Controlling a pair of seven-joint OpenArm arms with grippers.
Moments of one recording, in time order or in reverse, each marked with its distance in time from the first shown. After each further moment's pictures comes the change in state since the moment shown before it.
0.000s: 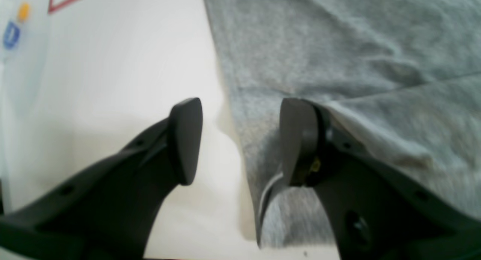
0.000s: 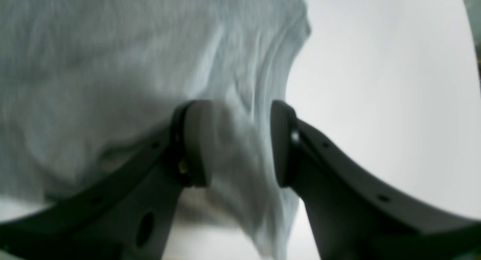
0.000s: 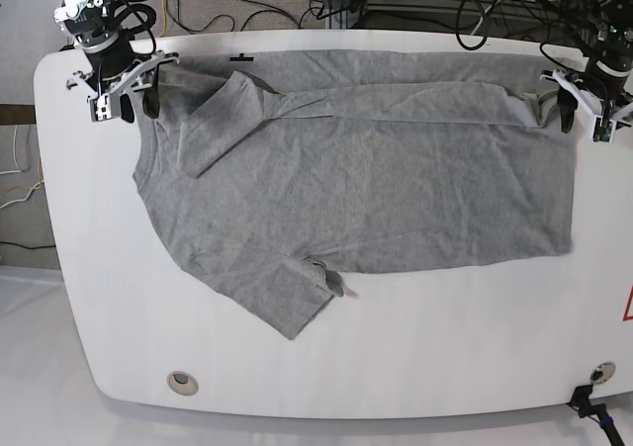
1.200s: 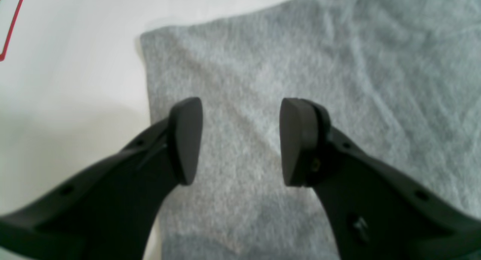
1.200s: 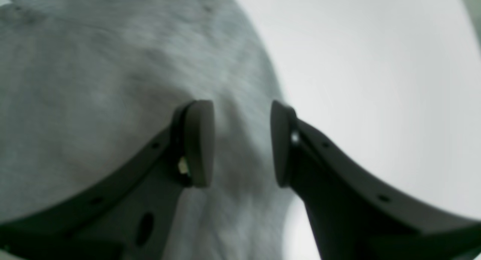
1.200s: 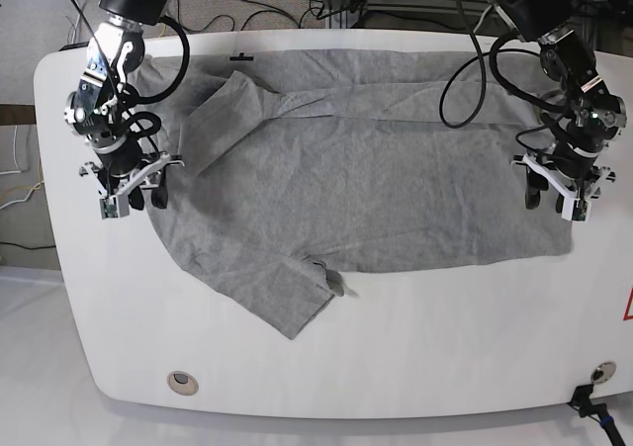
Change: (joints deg) left arm -21.2 3.2 6.0 -17.2 0.6 0.5 2.3; right arm 29.8 0.3 -5.4 -21.6 -6.0 -0.4 -3.1
